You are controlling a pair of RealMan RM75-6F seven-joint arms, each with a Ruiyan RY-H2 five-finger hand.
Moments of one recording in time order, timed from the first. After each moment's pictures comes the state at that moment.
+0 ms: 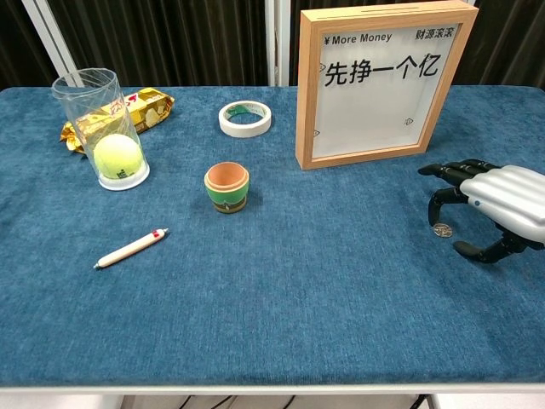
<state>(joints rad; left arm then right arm) -0.12 -1.26 -0.02 -1.36 1.55 1.47 -0.10 0.42 -1.60 0.02 -1.25 -1.48 1.07 -0.26</state>
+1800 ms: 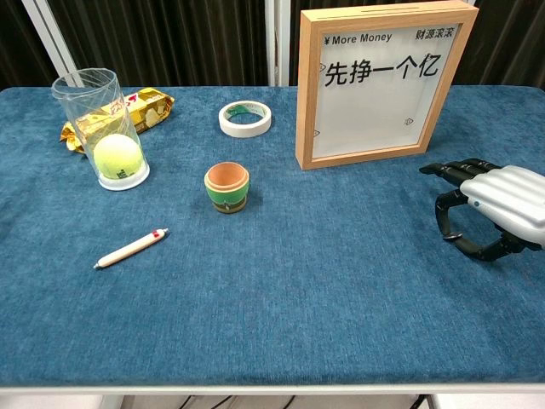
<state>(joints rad) -0.12 -1.26 -0.01 -1.36 1.56 1.49 -0.11 0.43 -1.63 0.01 -1.20 -1.47 1.10 -0.26</state>
